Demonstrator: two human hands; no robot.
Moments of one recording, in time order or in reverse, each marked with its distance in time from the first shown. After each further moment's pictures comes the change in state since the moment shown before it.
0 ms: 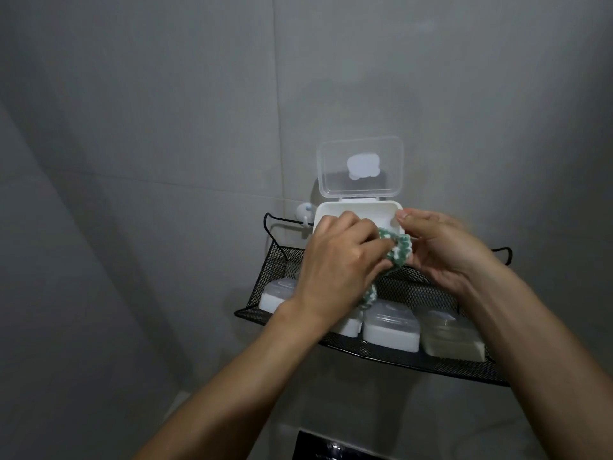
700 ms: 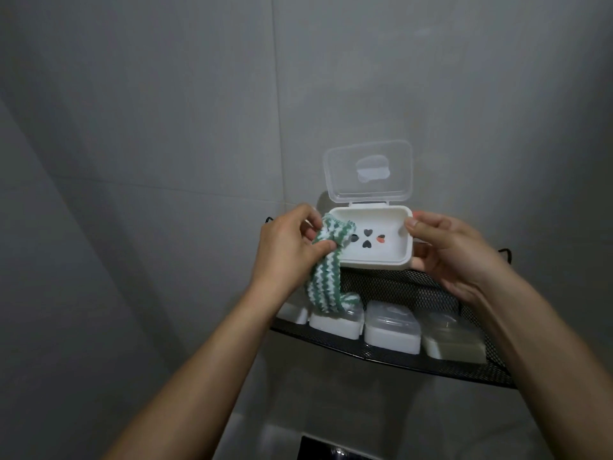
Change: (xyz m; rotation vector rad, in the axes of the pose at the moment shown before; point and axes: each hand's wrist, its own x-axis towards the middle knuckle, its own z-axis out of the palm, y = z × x) left_hand -0.008 -0.057 -0.006 -0.397 0.007 -0.632; right_hand -0.010 -0.002 -0.011 -0.080 0.015 -0.052
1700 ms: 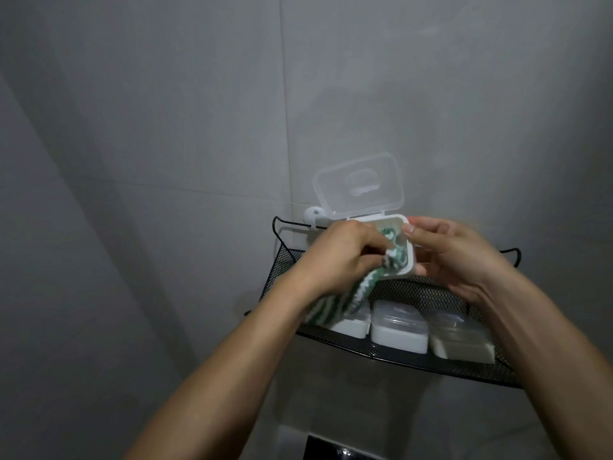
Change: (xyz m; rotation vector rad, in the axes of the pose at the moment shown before) left_hand 0.005 0.038 0.014 0.147 -0.485 0.376; right_hand 0.002 0.004 0.001 -0.076 -0.072 0.062
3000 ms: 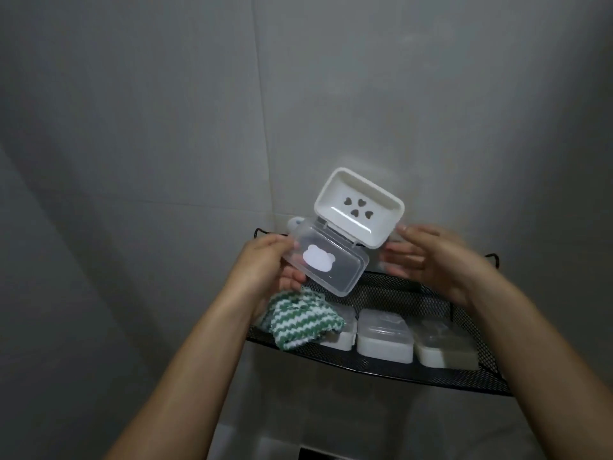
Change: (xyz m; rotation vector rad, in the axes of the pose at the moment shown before) left_hand -0.027 -0.039 -0.012 -1.047 0.404 -0.799; right_hand 0.008 -0.002 -0.017 -0.013 0.208 0.088
